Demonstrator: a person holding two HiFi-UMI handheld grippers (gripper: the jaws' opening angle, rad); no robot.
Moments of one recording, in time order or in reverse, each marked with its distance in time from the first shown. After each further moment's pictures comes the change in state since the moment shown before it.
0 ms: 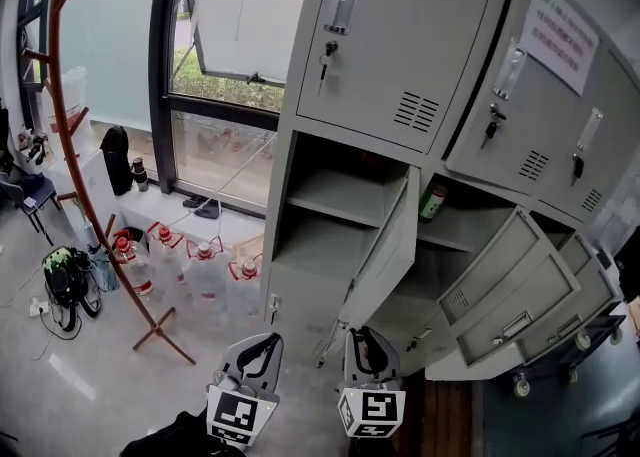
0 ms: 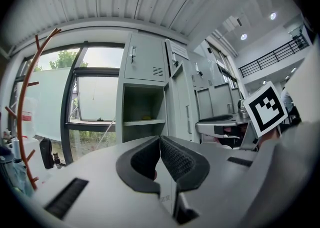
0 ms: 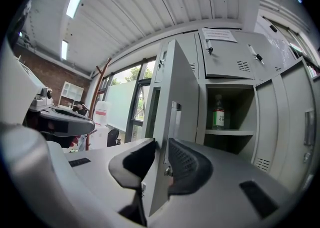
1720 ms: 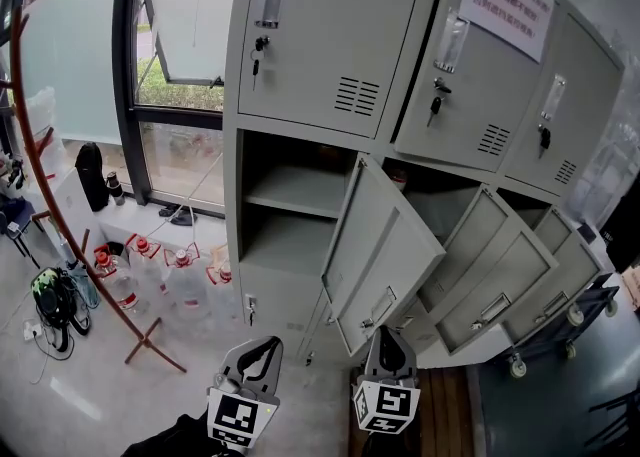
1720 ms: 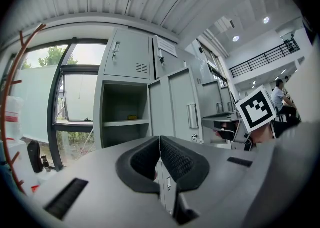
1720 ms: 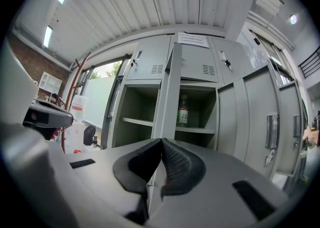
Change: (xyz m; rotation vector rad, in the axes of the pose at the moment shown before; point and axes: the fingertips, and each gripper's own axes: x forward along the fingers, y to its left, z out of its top) left arm 0.032 -0.065 0.005 0.035 0.012 -0.105; right arm -0.045 -0.114 -0.020 0.010 0.016 -0.247
